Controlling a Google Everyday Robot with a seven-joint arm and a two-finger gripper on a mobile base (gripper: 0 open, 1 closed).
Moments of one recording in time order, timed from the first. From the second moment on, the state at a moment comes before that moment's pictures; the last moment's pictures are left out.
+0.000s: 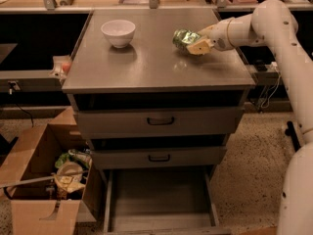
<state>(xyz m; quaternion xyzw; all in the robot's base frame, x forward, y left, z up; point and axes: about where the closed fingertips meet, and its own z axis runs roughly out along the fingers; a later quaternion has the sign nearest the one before) 0.812 -0.175 0.873 -0.43 0.74 0.10 0.50</state>
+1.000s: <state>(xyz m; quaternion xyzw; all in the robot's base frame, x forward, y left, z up) 0.826 -0.182 0.867 -0.42 0.76 0.10 0.48</state>
